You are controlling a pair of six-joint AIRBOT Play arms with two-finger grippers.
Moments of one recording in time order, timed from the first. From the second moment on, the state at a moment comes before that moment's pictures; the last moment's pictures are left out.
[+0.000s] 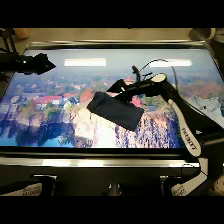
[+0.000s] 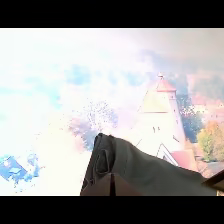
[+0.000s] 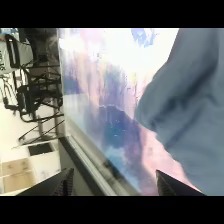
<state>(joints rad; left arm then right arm) 0.01 -1.35 1.63 1.04 -1.14 -1.52 0.17 -1.75 1.51 -0.38 1.19 1.38</state>
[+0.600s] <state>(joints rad) 0.01 -1.32 1.58 1.07 -1.17 -1.50 0.03 -1.63 1.13 -0.86 1.24 1.49</state>
